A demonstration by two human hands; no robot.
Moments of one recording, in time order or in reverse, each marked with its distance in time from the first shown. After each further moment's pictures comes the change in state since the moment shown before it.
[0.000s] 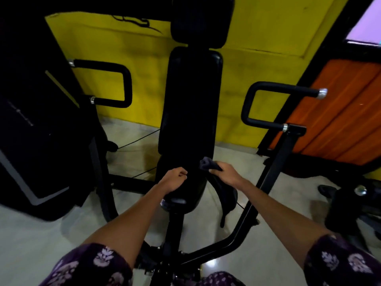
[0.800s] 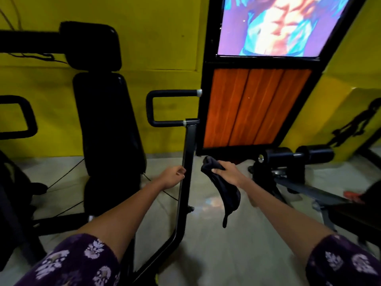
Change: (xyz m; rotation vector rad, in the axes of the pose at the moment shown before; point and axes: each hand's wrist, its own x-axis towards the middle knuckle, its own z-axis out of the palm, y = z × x) left_hand -0.076 0.211 0.181 0.223 -0.177 0.420; right_hand -0.260 0.125 -0.170 0.012 0.333 0.201
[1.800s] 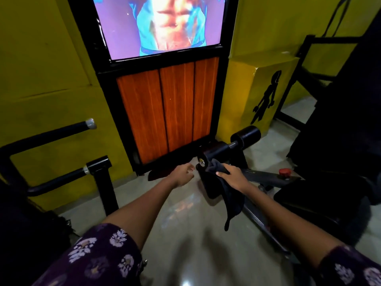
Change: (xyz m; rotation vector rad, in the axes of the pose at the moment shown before) left_hand 0.245 0.225 0.143 0.110 -0.314 0.350; right_hand 0.014 0.196 -0.183 0.138 0.379 0.335
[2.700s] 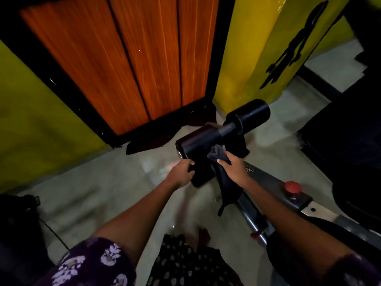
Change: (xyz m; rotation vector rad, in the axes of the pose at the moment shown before) left_hand 0.276 0.015 0.114 -0.032 -0.092 -0.186; right_hand 0.252 0.175 -0.068 0.070 0.024 0.180
